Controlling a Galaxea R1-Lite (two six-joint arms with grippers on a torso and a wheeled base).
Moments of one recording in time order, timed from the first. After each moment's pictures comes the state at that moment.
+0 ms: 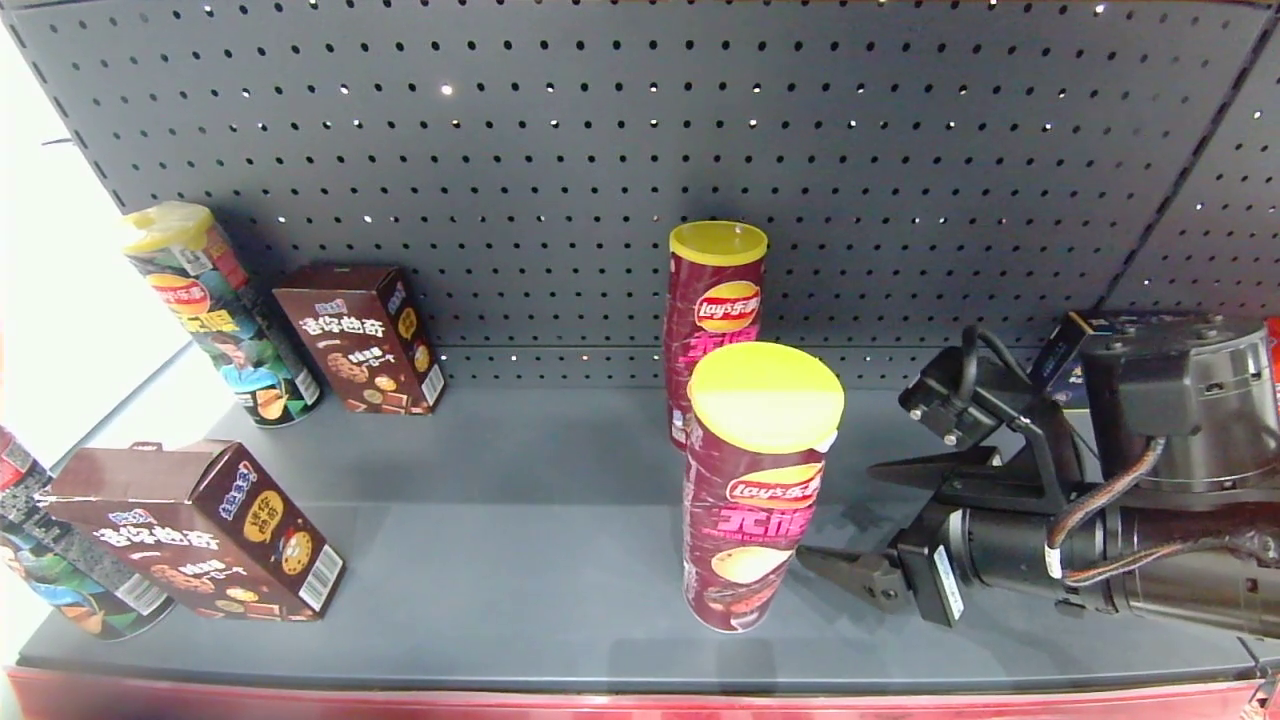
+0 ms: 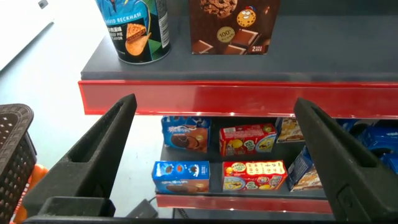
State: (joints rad) left arm 0.00 0.00 0.00 0.00 0.04 0.00; right arm 0.69 1.47 -0.81 -0.20 0.01 -0.12
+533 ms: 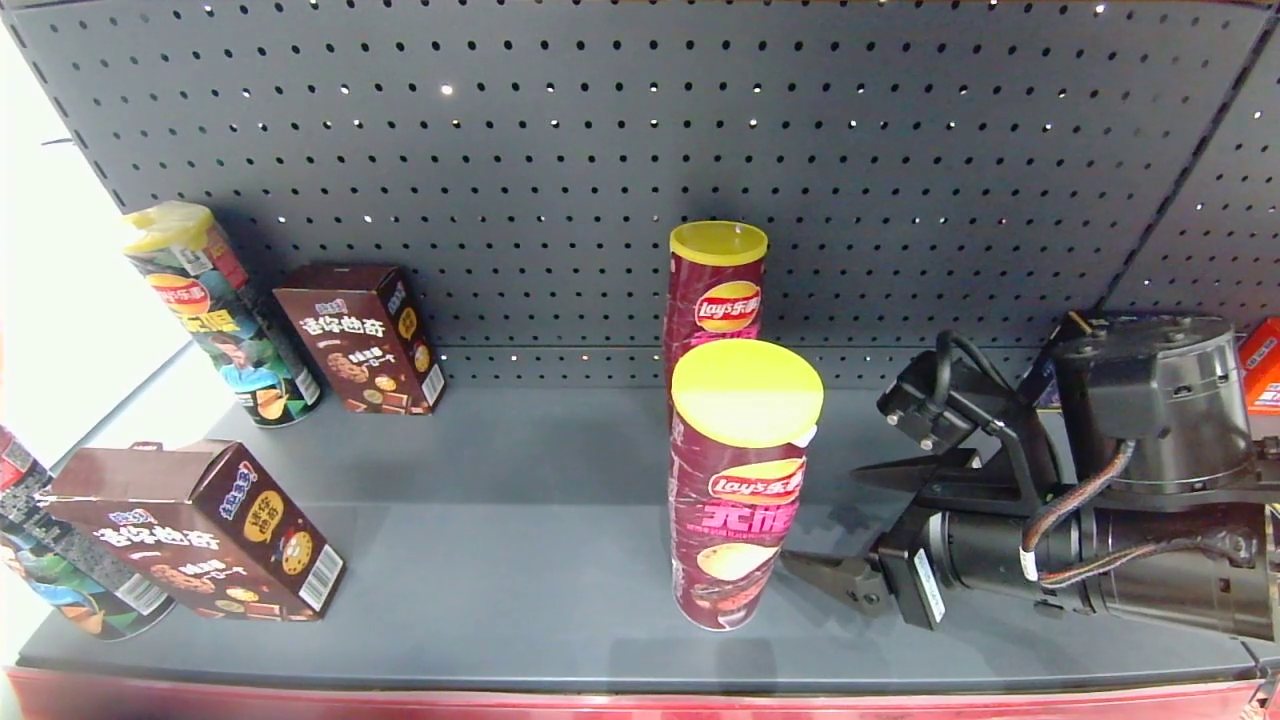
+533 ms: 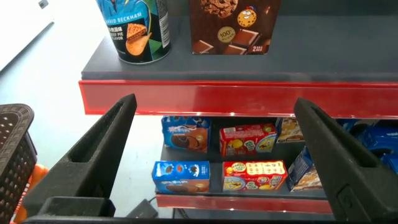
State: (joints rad) left arm 0.00 0.00 0.00 0.00 0.04 0.00; right arm 0.71 1.50 -0.82 -0.20 0.01 -0.12
